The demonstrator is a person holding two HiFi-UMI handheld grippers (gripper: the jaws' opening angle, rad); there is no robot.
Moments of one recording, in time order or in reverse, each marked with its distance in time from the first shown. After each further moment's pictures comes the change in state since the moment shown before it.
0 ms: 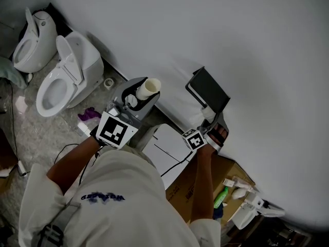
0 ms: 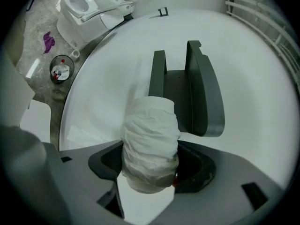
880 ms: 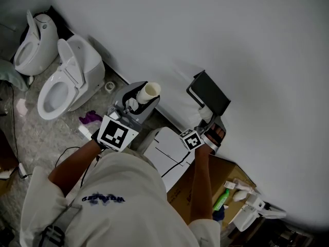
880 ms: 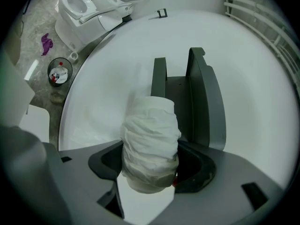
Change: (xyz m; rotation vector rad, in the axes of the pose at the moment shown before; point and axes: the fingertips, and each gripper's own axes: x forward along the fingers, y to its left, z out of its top) left arm -0.006 0.003 -0.002 -0.018 -0.001 0.005; right arm -0.004 -0.001 0.022 0.022 -0.001 -0.008
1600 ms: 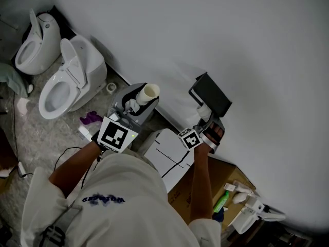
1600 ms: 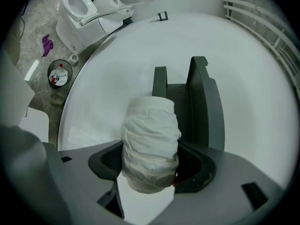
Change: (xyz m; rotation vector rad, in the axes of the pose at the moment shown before) left arm -0.015 0.006 0.000 0.001 -0.001 0.025; right arm -0.004 -0.002 0.021 -0.010 -0.030 -0.009
